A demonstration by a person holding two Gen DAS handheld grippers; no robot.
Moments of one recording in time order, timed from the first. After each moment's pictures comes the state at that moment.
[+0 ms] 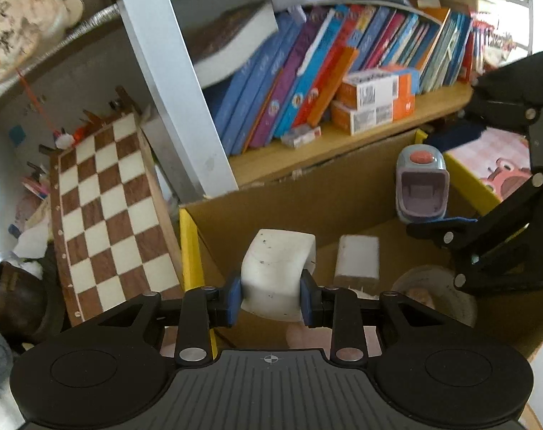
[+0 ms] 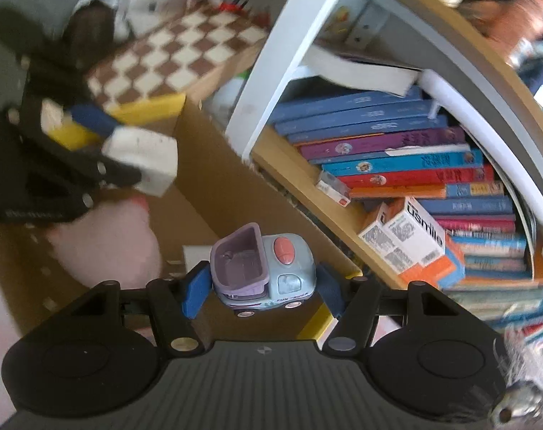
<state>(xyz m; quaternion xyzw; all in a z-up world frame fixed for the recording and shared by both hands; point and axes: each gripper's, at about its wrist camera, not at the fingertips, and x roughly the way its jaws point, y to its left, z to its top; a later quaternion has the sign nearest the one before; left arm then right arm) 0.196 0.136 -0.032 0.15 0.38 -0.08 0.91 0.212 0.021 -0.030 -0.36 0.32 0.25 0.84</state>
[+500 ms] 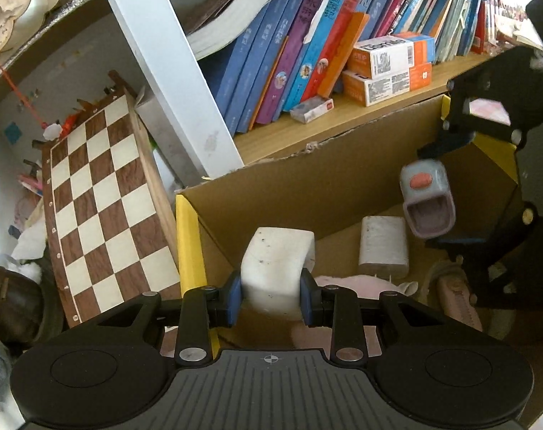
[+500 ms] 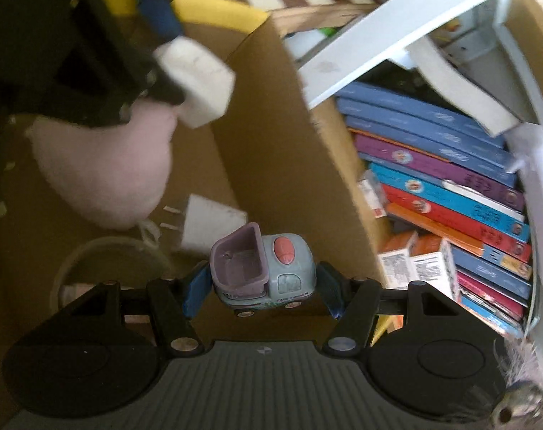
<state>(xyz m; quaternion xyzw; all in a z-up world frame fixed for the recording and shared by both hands) 0.218 0.135 -0.053 0.18 0.40 -0.07 0.89 0.229 0.046 -0.085 -0.51 0.32 0.28 0.75</state>
